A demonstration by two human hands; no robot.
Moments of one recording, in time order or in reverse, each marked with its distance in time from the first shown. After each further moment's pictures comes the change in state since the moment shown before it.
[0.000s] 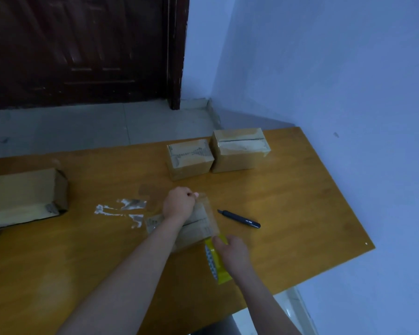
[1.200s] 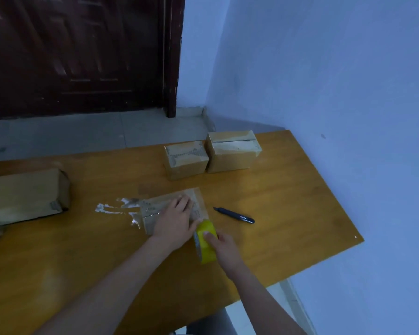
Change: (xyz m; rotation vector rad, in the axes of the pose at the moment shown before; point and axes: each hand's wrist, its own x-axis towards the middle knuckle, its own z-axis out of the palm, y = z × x) left_hand -0.059 -0.036 0.003 0.619 0.008 0.534; right_hand 0.010 0.040 0.024 0.429 -0.161 -0.180
